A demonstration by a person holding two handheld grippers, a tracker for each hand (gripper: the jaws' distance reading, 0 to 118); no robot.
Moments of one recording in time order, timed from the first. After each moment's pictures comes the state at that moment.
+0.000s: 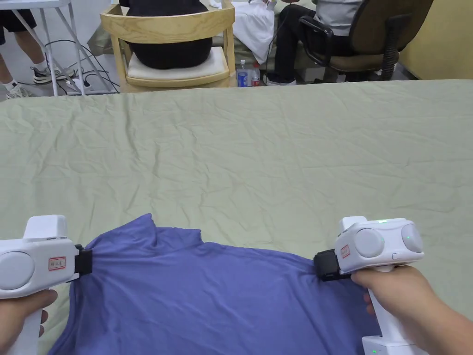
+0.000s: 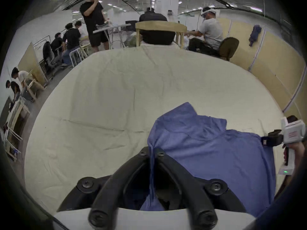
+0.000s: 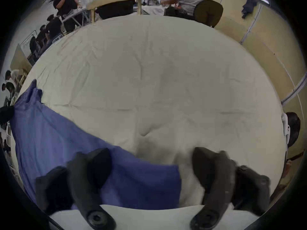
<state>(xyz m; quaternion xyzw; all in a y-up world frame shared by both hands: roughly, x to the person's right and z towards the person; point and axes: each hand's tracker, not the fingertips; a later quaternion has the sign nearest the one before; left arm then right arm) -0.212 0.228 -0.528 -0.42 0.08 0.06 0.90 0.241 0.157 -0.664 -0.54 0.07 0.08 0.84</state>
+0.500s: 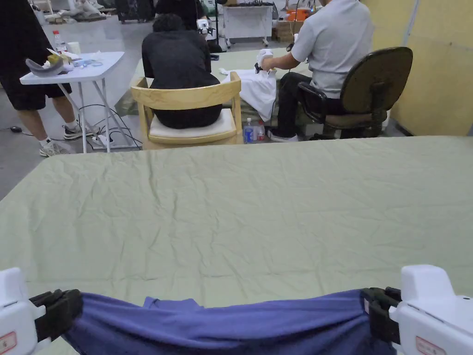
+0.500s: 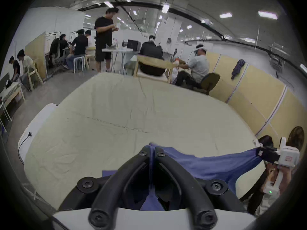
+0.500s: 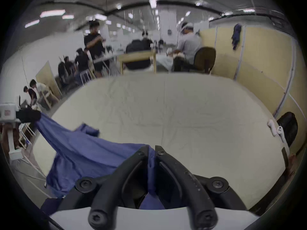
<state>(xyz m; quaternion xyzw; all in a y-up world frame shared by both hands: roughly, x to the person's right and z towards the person) -0.189 0.367 -0.330 -0.28 0.05 0.15 0.95 0.298 0.340 -0.403 -0.30 0.14 0.01 0.94</state>
